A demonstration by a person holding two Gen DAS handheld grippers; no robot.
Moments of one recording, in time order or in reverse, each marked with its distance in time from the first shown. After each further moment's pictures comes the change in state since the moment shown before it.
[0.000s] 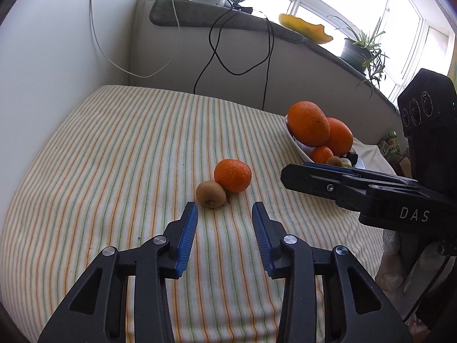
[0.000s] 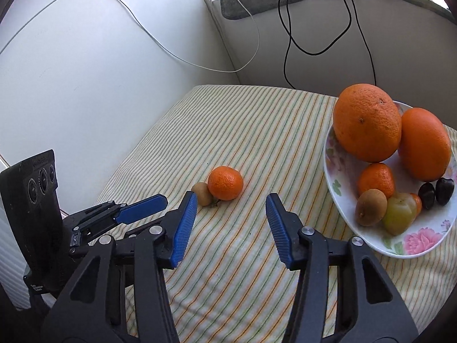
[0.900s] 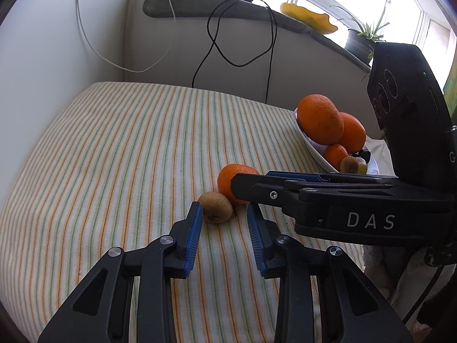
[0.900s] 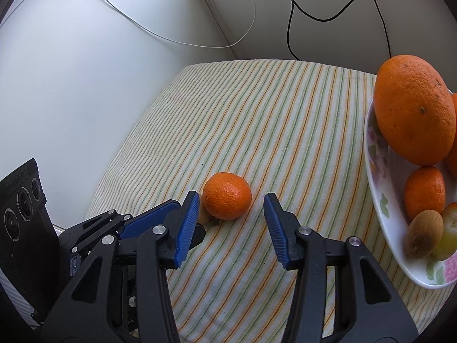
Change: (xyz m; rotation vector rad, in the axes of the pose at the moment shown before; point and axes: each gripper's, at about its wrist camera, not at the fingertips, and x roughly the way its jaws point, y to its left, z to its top) left arm 0.027 0.005 0.011 0.018 0.037 0.008; right arm 0.066 0.000 0.021 0.067 0.110 0.010
